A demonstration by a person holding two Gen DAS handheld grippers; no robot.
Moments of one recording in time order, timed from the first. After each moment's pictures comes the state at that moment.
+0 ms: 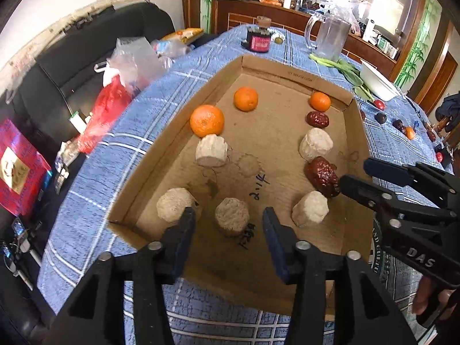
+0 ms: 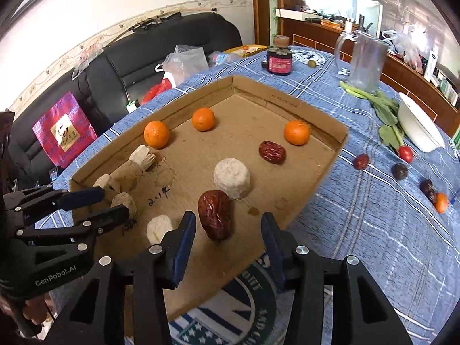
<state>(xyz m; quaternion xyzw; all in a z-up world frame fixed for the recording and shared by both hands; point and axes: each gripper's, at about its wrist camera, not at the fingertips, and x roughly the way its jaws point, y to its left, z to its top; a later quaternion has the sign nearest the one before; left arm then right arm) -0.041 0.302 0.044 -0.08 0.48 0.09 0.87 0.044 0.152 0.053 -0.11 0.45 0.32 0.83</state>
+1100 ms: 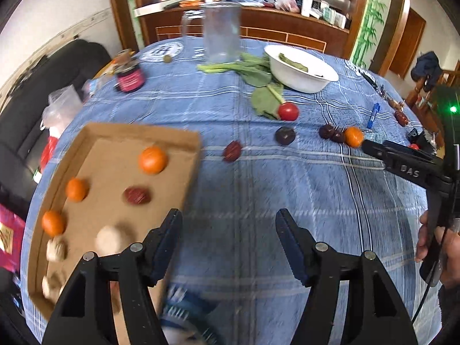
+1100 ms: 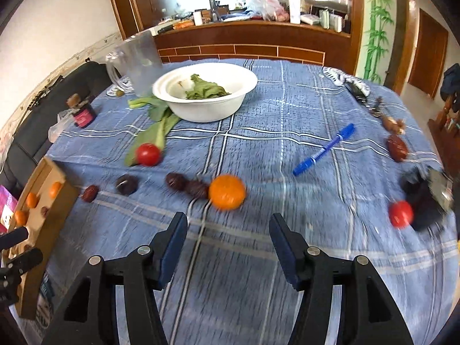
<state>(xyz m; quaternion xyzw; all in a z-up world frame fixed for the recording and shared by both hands) 0.104 0.105 0.062 0.00 0.49 0.01 0.87 0.196 -0.124 0.045 0.00 0.46 0.12 0.88</state>
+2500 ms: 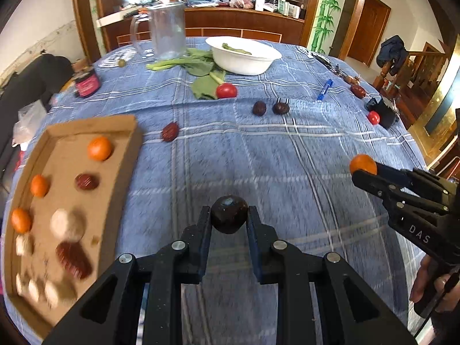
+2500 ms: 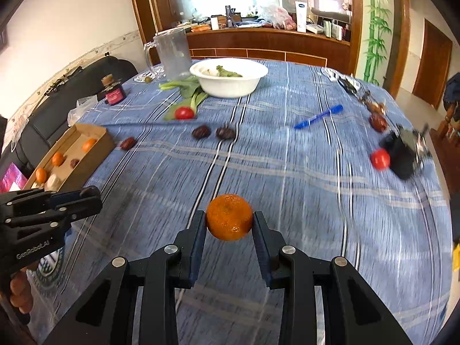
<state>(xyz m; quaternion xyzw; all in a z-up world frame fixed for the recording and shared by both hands) 0.059 0.068 0.053 0.01 0.47 -0.08 0.88 0.079 -0.130 0.057 -0.01 0.44 0.14 0.89</state>
